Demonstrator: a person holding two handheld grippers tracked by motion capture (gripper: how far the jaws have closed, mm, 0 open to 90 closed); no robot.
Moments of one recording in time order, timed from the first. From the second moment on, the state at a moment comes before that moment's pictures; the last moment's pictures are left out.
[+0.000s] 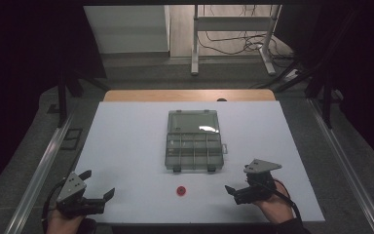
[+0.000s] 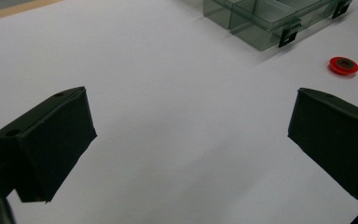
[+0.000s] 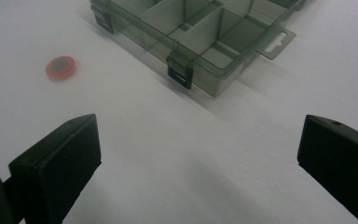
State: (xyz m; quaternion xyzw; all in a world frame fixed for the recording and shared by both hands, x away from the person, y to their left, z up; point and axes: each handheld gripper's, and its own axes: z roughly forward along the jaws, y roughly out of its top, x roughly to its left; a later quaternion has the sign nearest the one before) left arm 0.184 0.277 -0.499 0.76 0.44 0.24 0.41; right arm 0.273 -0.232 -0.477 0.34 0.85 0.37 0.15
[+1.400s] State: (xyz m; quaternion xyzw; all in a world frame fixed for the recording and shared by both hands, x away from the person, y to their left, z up) left arm 0.184 0.275 -0.499 0.77 0.43 0.24 0.41; right arm 0.289 -0.178 -0.482 0.30 0.88 0.35 0.12
